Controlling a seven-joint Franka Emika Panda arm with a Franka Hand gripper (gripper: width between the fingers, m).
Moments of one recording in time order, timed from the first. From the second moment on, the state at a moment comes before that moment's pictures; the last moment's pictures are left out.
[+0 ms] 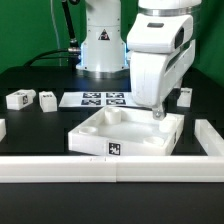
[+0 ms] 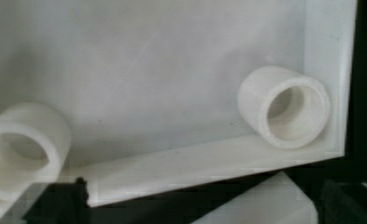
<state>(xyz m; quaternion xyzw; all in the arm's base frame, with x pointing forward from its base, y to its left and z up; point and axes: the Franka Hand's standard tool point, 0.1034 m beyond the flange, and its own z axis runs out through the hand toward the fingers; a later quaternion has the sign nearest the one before) 0.592 0.073 0.064 -0.87 -0.49 0.04 0.07</state>
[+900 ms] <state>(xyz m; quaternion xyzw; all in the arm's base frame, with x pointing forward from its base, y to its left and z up) 0.566 0.068 0.068 -0.86 -0.50 0.04 0.06</state>
